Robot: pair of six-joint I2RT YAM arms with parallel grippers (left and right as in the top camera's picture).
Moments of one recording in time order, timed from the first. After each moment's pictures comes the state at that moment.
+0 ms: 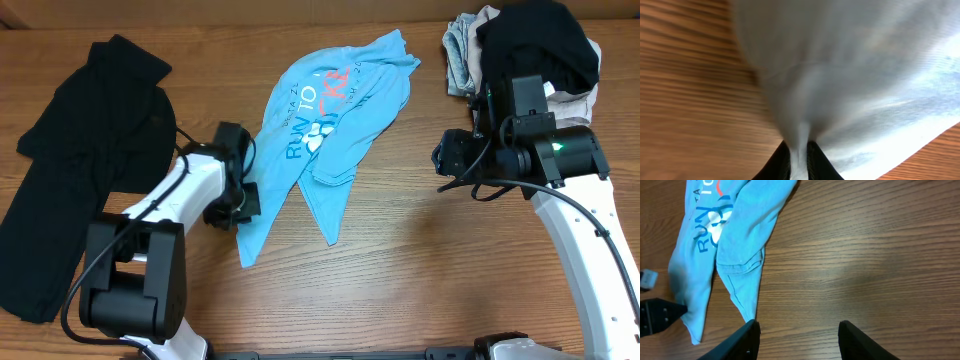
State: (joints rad) left arm -0.18 1.81 1.08 -0.88 0.01 -0.36; right arm 0.16 1.40 1.40 -1.14 -0.16 0.35
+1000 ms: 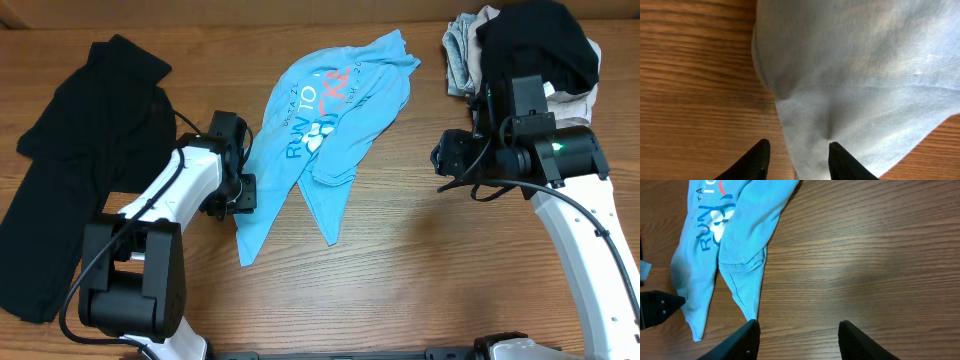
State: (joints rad) left arm -0.17 1.81 1.13 -0.89 -0.02 -0.25; right arm 0.16 1.40 1.40 -1.14 -0.17 0.35
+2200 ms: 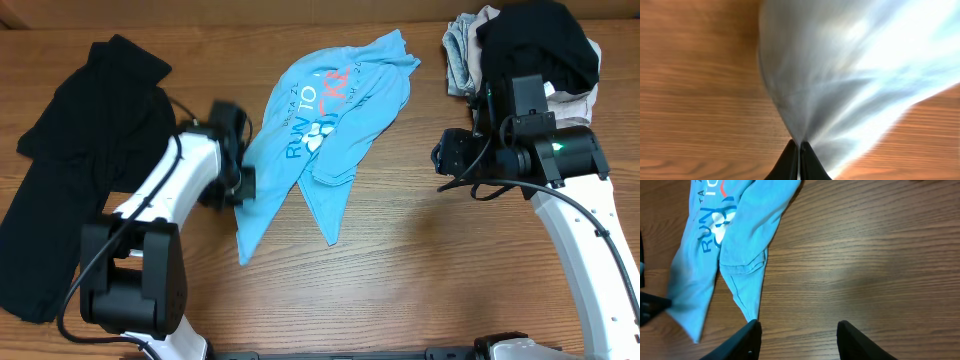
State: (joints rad) left arm -0.17 1.82 1.30 -1.05 -0.01 -0.22; right arm 0.16 1.40 1.40 -1.13 -0.17 0.35
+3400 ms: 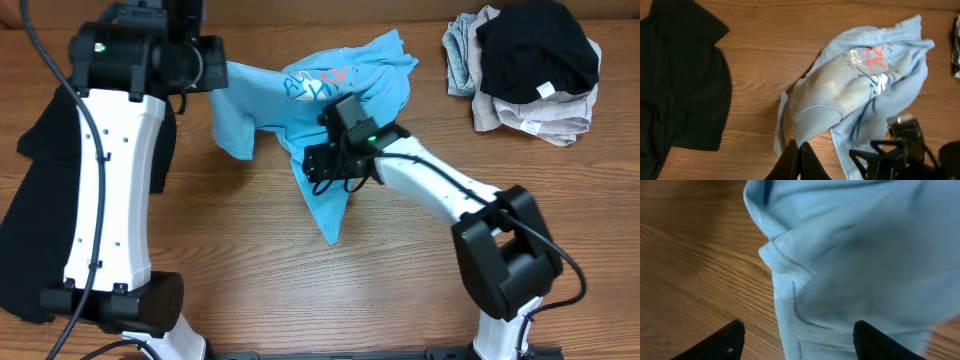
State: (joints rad) left arm -0.11 1.83 2.23 -1.38 -0.01 -0.22; right arm 0.58 1.99 1.40 -0.53 -0.22 0.44
